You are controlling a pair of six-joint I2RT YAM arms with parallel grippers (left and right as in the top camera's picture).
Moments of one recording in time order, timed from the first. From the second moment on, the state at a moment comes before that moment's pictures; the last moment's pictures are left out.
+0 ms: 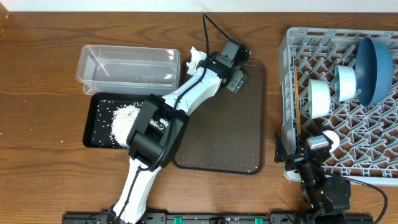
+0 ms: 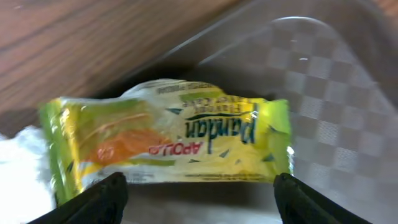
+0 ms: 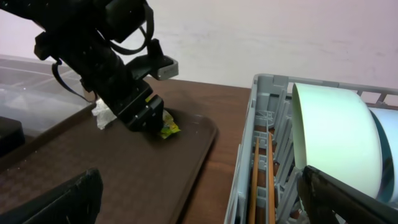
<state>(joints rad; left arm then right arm) -0.59 2.28 1.75 -0.47 -0.02 0.07 0.14 0.01 0.01 -0.06 -0.11 0.00</state>
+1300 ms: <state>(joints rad) -0.59 2.24 1.75 -0.39 -0.06 0.12 0.14 0.01 0.01 -0.06 -0.11 0.00</state>
